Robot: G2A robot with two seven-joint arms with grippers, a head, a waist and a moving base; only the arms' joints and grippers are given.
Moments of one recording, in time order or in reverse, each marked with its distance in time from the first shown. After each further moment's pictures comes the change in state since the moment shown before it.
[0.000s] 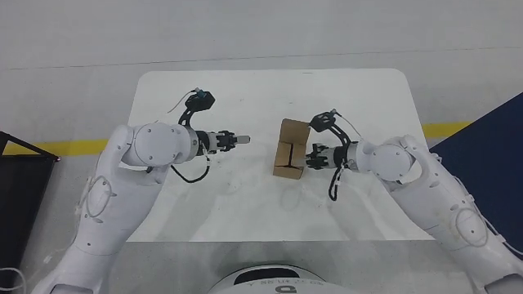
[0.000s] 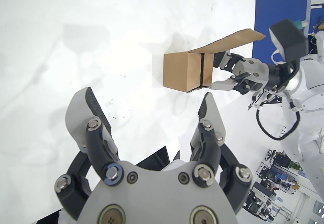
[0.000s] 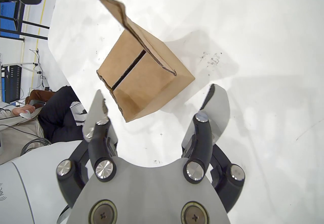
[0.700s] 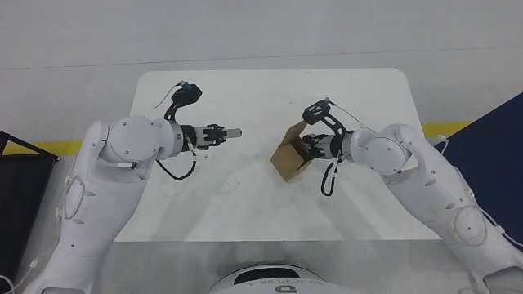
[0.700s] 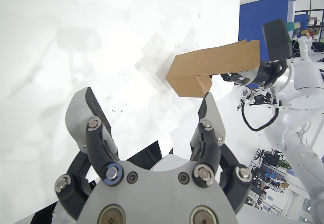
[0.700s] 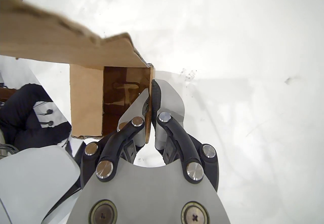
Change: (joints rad) left arm -0.005 0.025 -0.073 -0.033 -0.066 0.027 -0.044; right arm 0.071 -0.007 -0.014 -0.096 -0.201 0.030 0.037
